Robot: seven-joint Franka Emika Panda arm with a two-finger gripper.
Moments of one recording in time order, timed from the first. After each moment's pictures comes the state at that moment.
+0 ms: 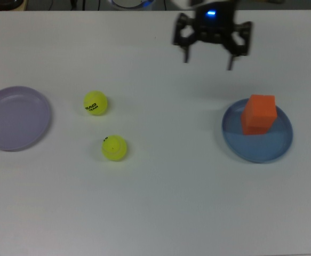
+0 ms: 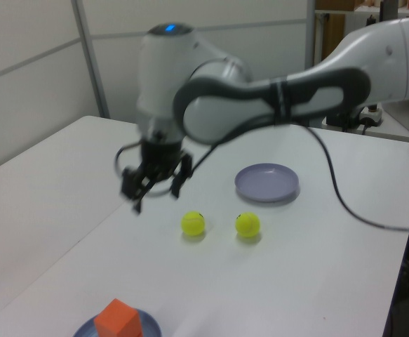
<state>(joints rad) 0.43 0.16 0.06 -1.55 0.01 1.95 0.62</state>
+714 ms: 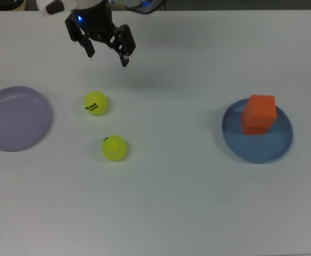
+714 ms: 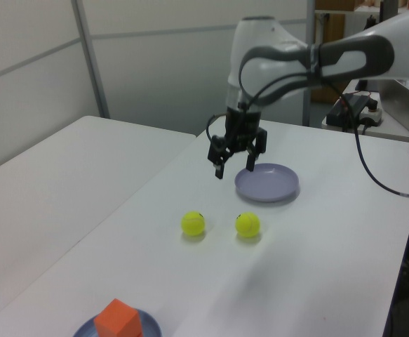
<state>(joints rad) 0.17 0.00 -0.05 -1.88 0.17 2.01 0.29</state>
